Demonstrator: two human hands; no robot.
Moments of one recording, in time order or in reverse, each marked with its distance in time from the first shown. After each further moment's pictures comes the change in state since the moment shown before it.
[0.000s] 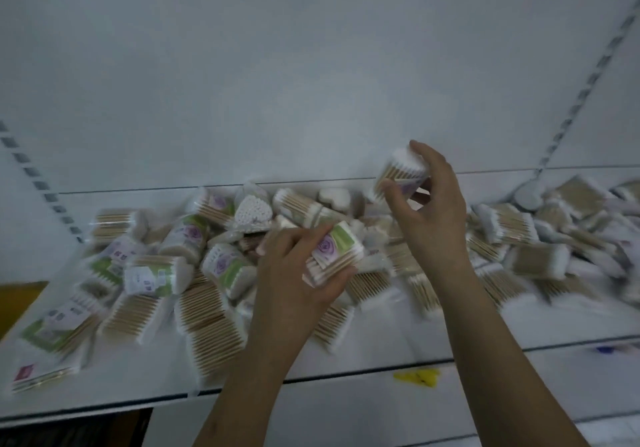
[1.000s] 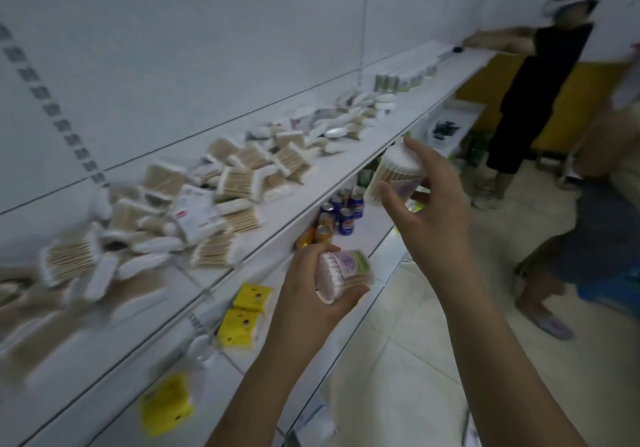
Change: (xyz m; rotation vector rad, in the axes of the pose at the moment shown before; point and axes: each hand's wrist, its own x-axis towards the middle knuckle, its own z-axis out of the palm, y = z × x) left_hand -0.139 0.344 0.411 -0.601 -0.800 0.114; right_hand -0.102 0.086 -0.559 -0.511 0.551 0.183
